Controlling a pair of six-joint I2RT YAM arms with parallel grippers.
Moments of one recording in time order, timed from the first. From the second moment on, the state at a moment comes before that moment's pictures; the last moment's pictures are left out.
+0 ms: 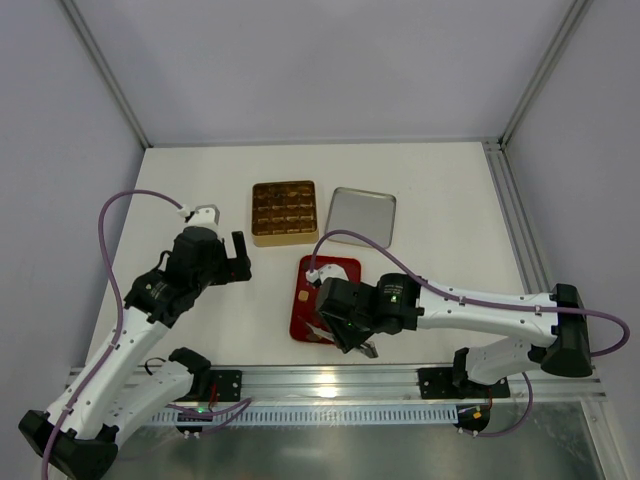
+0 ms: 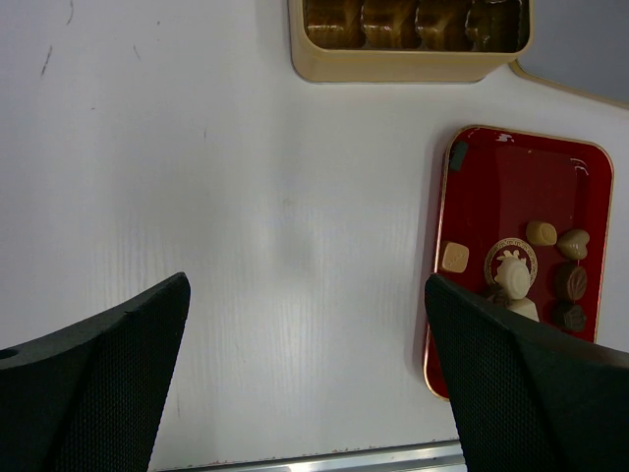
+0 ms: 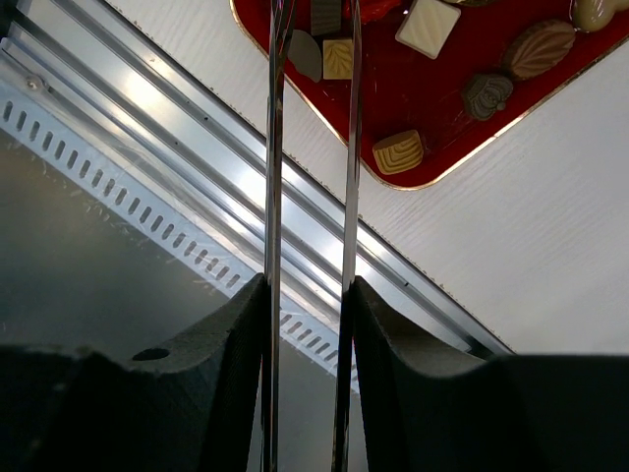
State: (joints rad) left arm -0.48 0.80 0.87 -0.78 -0.25 -0.44; right arm 1.32 1.34 1.17 -0.97 0.12 0.63
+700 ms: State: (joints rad) left arm -0.48 0.80 0.87 -0.78 -0.25 -0.44; right arm 1.33 1.37 1.17 -0.97 0.11 0.65
